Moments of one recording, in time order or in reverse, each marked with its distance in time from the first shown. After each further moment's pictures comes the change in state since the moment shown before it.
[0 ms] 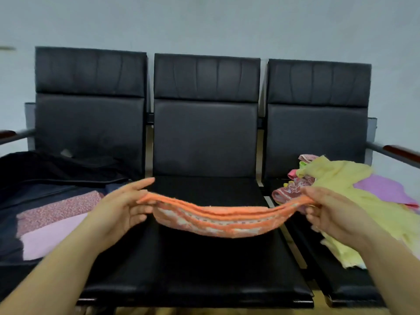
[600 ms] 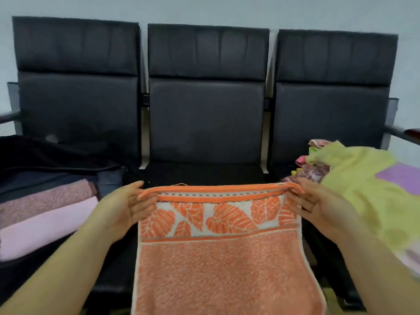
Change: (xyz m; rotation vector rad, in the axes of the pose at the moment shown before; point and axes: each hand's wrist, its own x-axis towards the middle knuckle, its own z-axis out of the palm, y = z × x) left_hand 0.060 -0.044 -0.001 -0.178 0.240 -0.162; right_hand 0.067 0.049 0.000 0.114 0.206 0.029
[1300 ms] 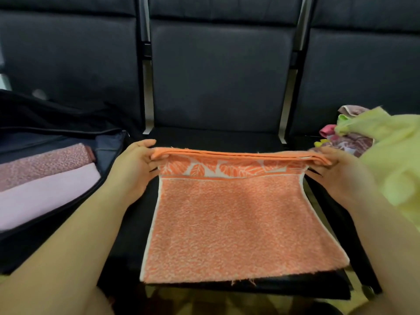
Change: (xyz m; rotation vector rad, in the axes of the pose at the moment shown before) left_hand 0.055 -0.016 0.010 0.091 -0.001 0.137; right_hand 0.059 0.023 0.005 0.001 0.007 0.024
